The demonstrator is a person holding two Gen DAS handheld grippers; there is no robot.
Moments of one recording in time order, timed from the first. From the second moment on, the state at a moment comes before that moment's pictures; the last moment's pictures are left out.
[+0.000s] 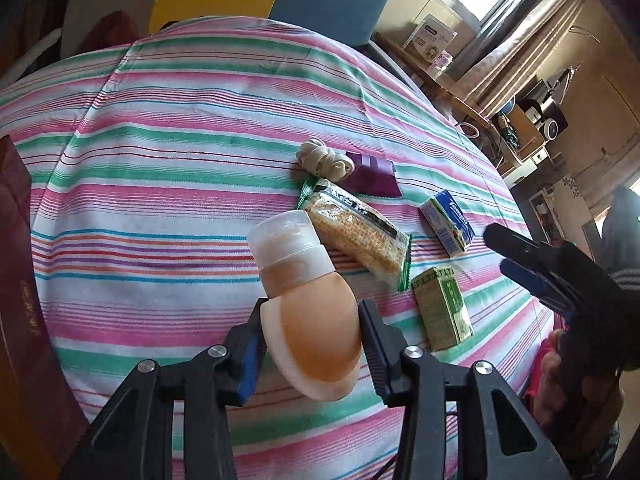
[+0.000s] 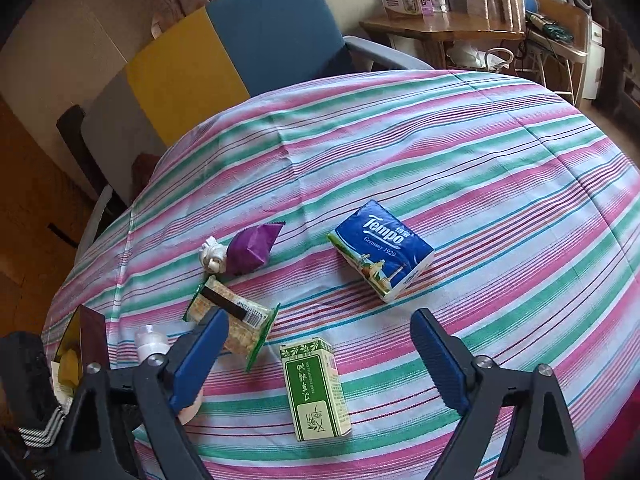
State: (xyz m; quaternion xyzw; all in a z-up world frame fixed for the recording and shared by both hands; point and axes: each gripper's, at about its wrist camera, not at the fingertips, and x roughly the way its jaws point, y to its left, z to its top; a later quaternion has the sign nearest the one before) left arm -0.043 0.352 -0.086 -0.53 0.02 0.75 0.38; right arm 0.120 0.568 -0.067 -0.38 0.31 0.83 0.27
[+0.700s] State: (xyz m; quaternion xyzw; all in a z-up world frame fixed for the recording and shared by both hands) left arm -0.012 0.232 -0.015 -0.47 0.02 0.79 0.39; right arm 0.084 0.535 -0.114 -0.53 0.18 0.78 0.27
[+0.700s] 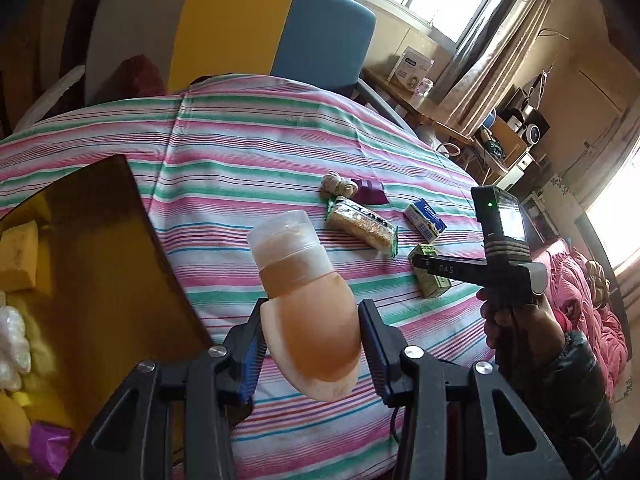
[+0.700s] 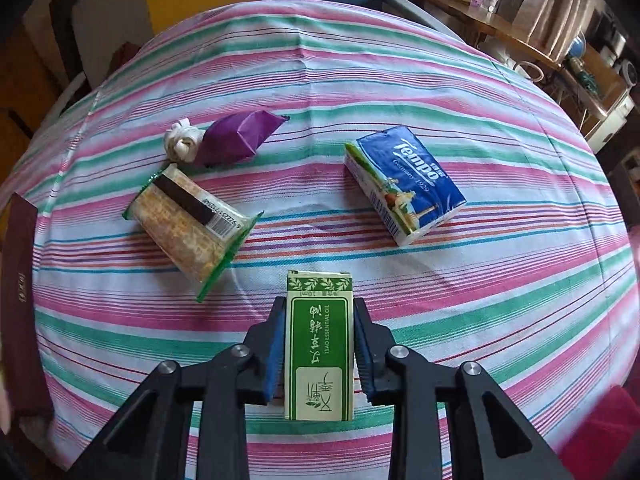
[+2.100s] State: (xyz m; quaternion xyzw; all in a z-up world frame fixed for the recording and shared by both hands) left arm -0.120 0.064 -0.062 -0.55 0.05 0.80 0.23; right arm 0.079 0.521 -0.111 -0.54 0.14 0.79 0.27
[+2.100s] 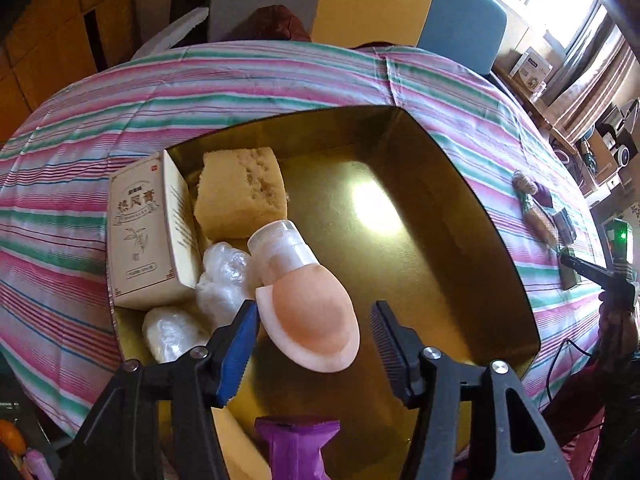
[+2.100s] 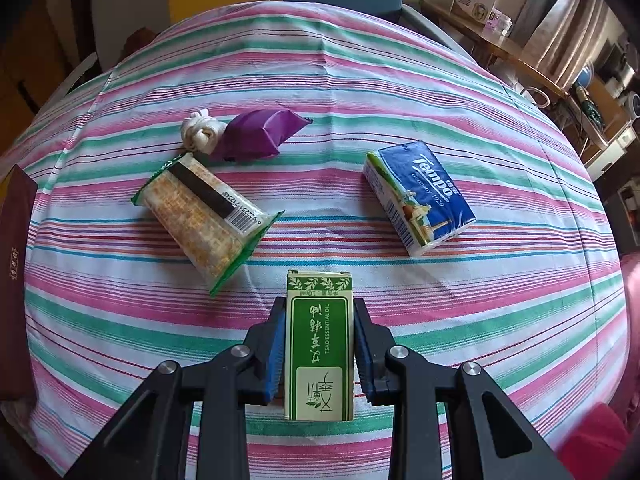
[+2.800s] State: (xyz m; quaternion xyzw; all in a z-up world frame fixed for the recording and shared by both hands) left arm -0.061 0.015 -0.007 -0.43 -0.01 0.89 0.18; right arm 0.058 0.433 -0.007 -0.43 0.11 0.88 0.17
